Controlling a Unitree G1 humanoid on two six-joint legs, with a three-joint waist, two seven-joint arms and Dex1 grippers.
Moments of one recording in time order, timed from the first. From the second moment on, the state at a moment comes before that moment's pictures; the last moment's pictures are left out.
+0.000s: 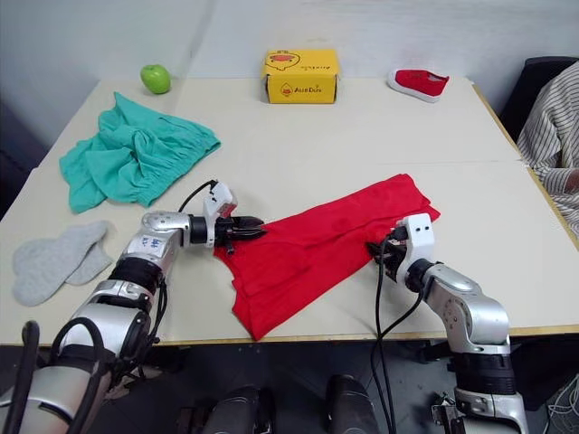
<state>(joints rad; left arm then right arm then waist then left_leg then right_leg) -0.85 0.40 -0.06 0.87 -0.09 0.04 -1.04 -0.31 -0.43 -0.15 -0.07 0.47 0.75 0.48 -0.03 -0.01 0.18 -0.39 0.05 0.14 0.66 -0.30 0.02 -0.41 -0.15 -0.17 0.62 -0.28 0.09</state>
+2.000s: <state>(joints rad) -1.17 0.11 -0.09 1.23 -0.02 0.11 -0.72 -0.17 -0.45 -0.05 -0.43 0.60 1.06 0.58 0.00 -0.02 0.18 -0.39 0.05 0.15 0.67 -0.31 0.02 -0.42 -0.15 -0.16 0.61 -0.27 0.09</state>
